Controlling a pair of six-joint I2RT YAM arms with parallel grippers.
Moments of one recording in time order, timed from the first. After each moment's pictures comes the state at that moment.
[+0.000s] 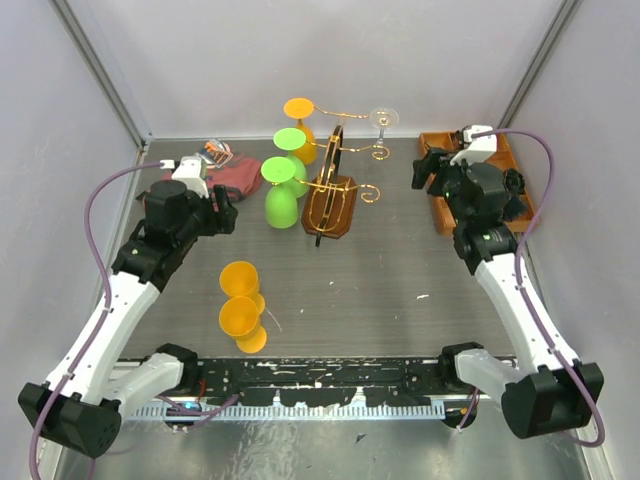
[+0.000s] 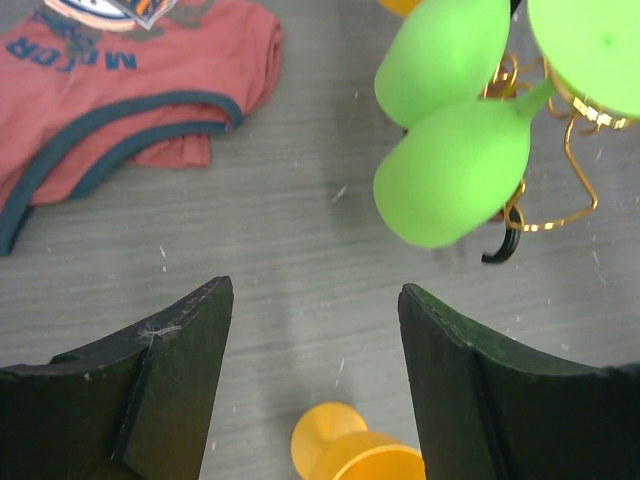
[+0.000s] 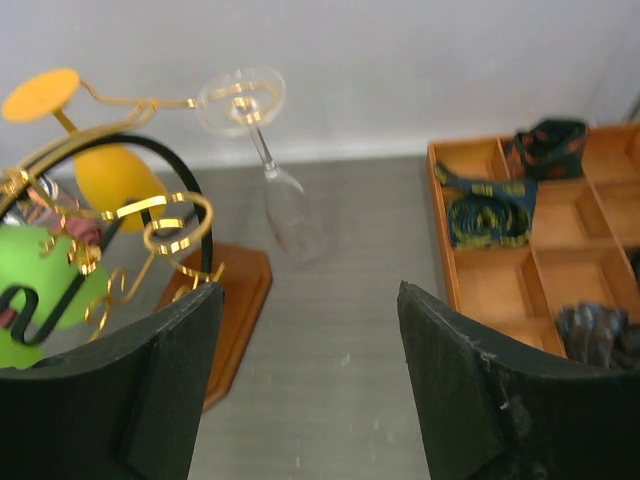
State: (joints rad) left arm -0.33 0.98 1.00 -0.42 -0.08 -0.22; right arm 0.16 1.09 0.97 0.07 0.05 0.17
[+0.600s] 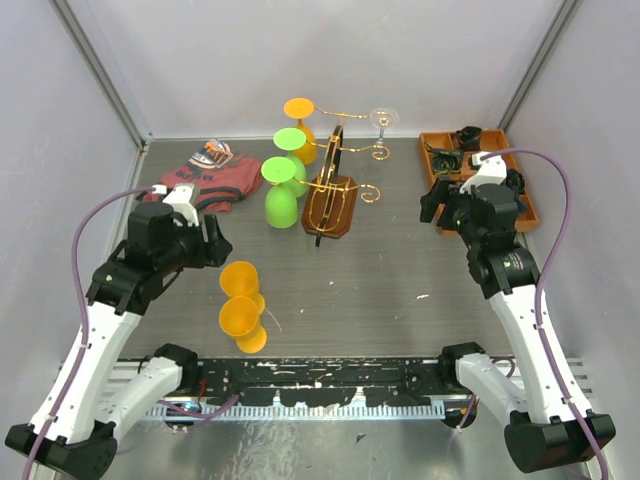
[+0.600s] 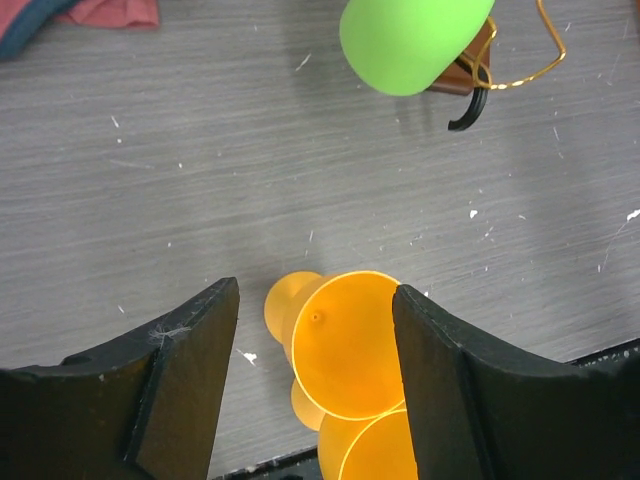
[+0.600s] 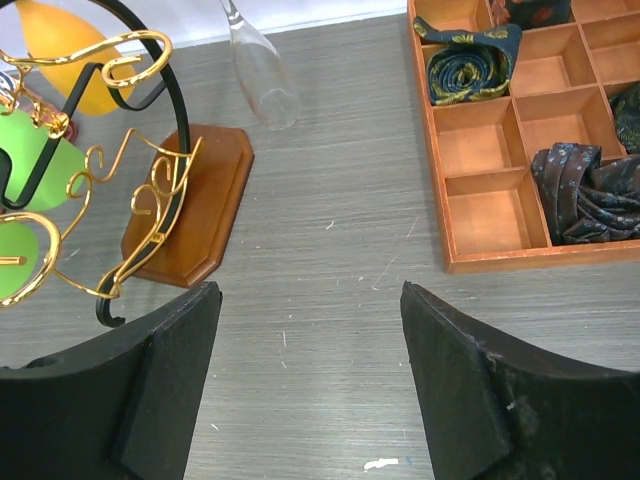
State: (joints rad) left arm -0.33 0.83 1.04 -0.81 0.05 -0.26; right arm 0.16 0.87 1.00 -0.44 0.07 0.23
